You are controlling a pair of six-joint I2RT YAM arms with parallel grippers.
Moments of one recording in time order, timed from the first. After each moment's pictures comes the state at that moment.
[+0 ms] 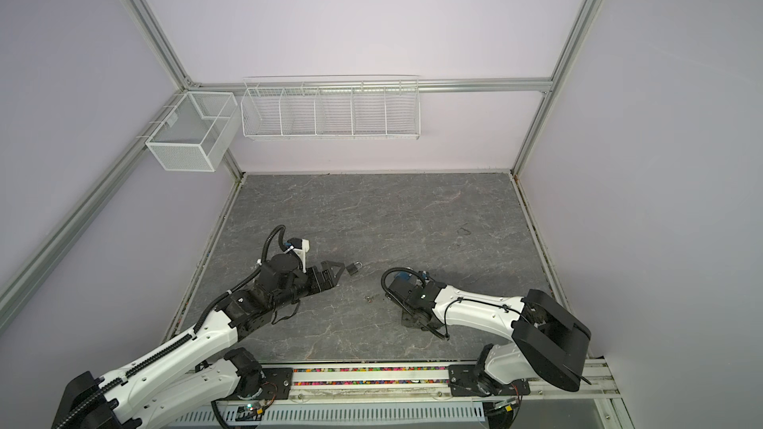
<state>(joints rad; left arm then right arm) -0.72 0.91 0.53 -0.20 0.02 -0.84 0.99 1.39 0.67 -0.70 0.17 1.07</state>
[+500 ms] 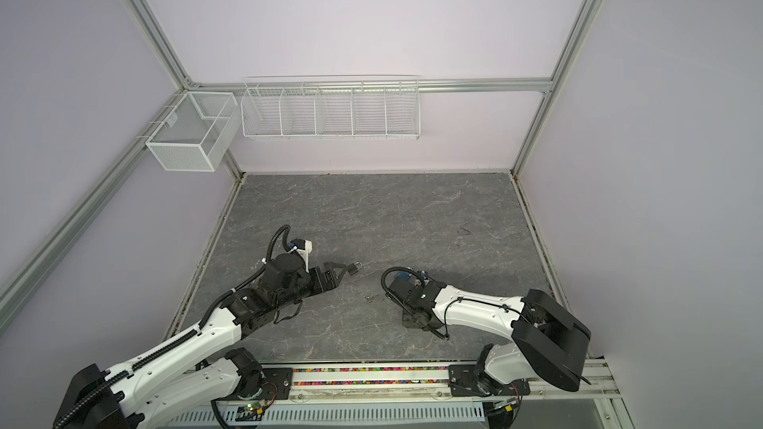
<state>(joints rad) -0.73 0.94 0.53 -0.19 0.03 -0.84 0.99 1.39 0.67 -0.70 0.18 1.02</state>
